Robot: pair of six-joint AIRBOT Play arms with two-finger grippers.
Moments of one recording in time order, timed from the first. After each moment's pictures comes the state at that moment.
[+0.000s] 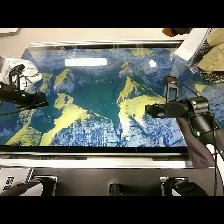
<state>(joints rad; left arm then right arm) 0.07 -1.23 1.34 1.34 -1.38 -1.61 0.25 -1.06 1.01 1.66 -1.02 -1.30</state>
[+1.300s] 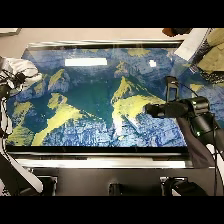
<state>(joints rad) 0.41 -2.21 2.07 1.67 -0.48 -1.93 0.25 -1.06 1.01 1.66 -1.02 -1.30</state>
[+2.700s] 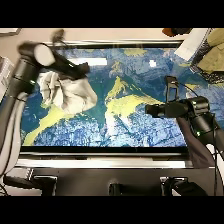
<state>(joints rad) -0.44 -1.65 1.98 1.45 -1.32 -2.03 0.25 -1.06 1.01 1.66 -1.02 -1.30</state>
